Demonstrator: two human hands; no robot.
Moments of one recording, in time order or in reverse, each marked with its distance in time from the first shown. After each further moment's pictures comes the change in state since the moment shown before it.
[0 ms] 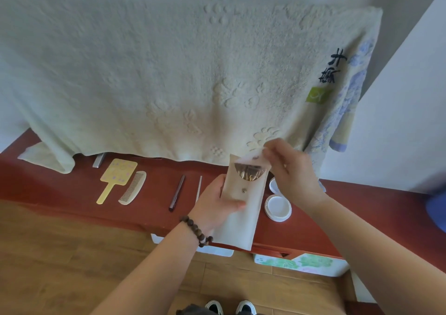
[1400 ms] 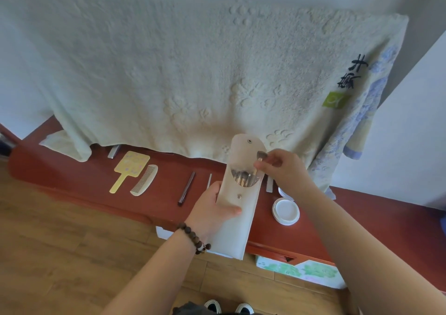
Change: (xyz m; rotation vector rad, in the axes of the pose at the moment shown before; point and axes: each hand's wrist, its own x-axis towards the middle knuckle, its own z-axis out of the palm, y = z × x) left_hand -0.030 -0.007 -0.016 0.025 0.105 -0.073; right_hand 0.015 0.019 0.032 0.058 -0.207 0.522
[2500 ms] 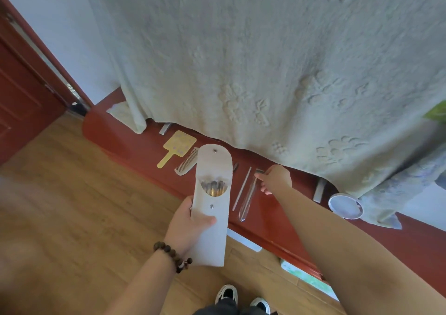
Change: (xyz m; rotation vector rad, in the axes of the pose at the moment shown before) left_hand -0.052 -0.058 -0.074 -0.031 0.448 -0.246; right_hand 0.075 0.039 0.156 -0.012 -0.367 0.453
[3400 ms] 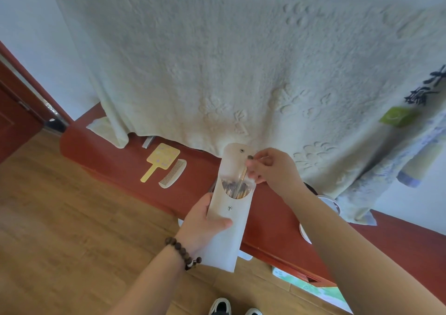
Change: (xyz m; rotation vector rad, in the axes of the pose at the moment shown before) left_hand 0.005 0.038 0.038 -0.023 -0.268 0.144; right_hand -0.104 -0.041 -0.064 0.351 -0.011 -0.479
